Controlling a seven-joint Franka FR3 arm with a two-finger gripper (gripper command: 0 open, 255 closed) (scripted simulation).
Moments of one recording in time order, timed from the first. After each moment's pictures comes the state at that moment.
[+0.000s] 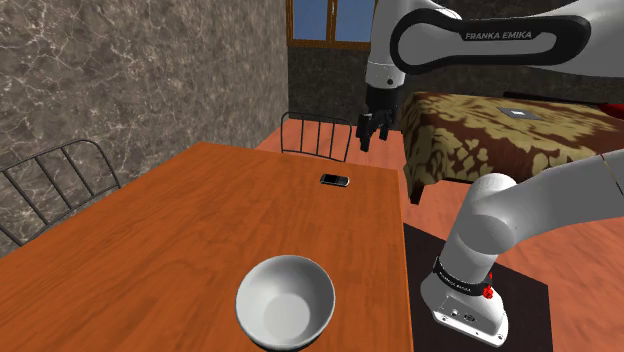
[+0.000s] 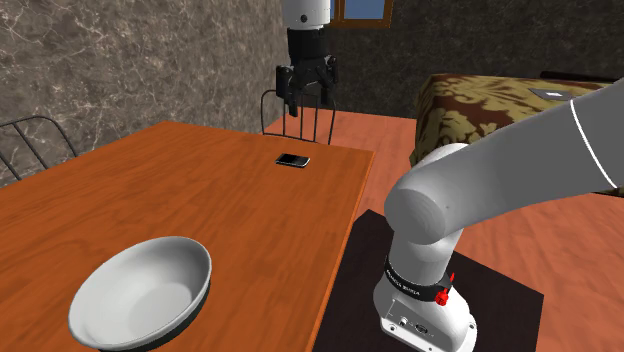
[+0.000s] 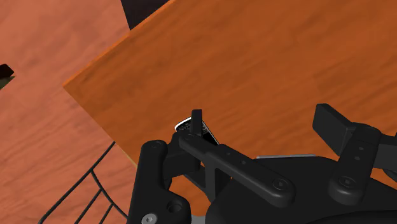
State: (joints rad) arm -0.02 -0.83 0.05 -2.46 -0.04 1.64 0.15
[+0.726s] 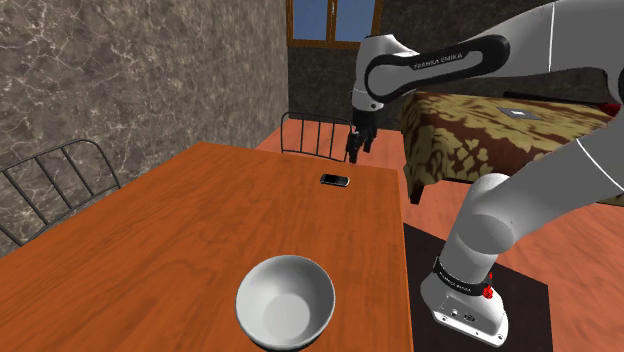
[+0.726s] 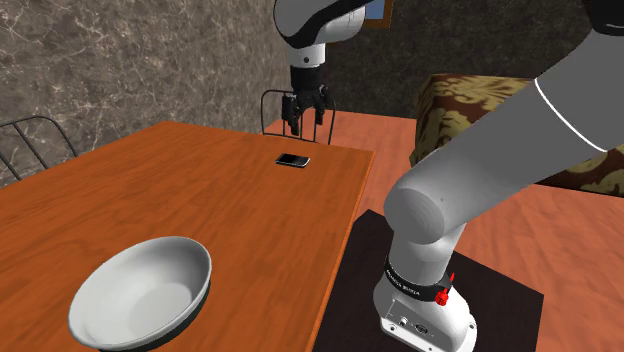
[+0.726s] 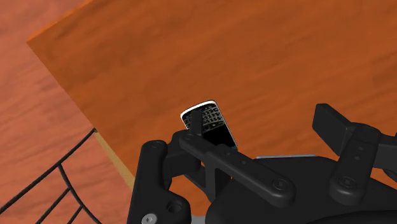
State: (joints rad) arm -0.02 -0.61 -0.10 -2.52 -0.10 1.93 -0.07
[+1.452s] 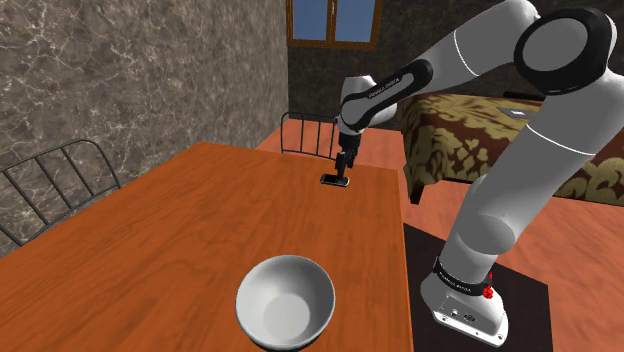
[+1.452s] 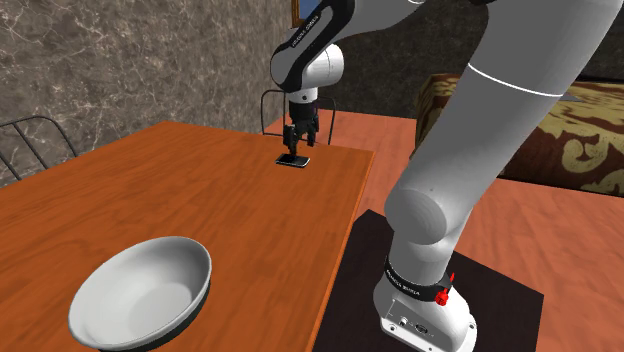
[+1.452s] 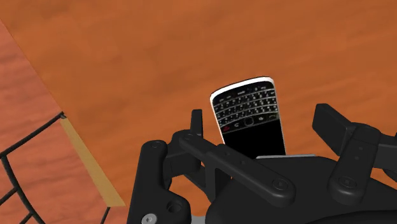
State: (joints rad) arm 0.00 -0.23 -0.25 -2.47 -0.05 2.25 -0.35
